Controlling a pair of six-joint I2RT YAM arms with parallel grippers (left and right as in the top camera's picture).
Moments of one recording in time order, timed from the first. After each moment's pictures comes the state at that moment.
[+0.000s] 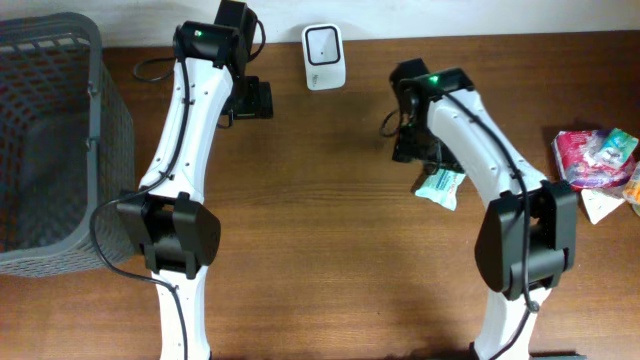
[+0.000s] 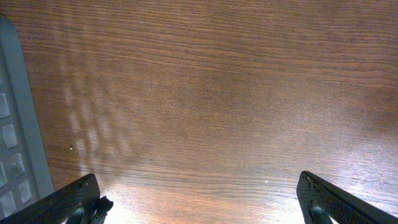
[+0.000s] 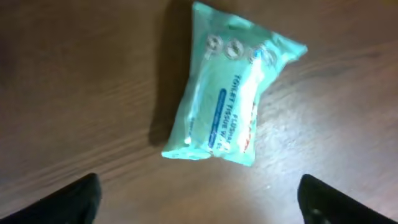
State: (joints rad) left arm -0.22 2.28 2.40 -1.50 -0.17 -0.30; right arm 0.24 2.05 1.77 -1.31 0.25 0.60
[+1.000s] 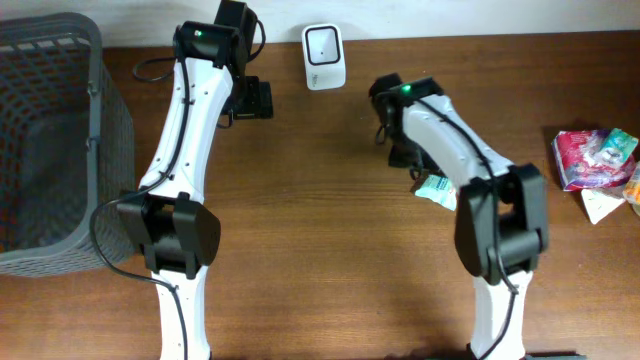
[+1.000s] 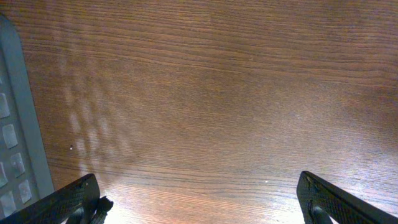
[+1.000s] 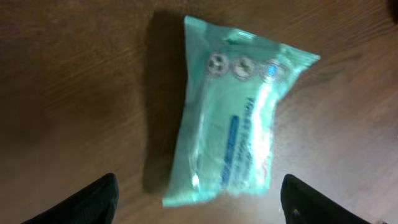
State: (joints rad) left arm -0.22 2.28 2.40 -1.50 -0.17 -0.30; right arm 0.31 2.19 1.77 -1.28 0.45 0.79
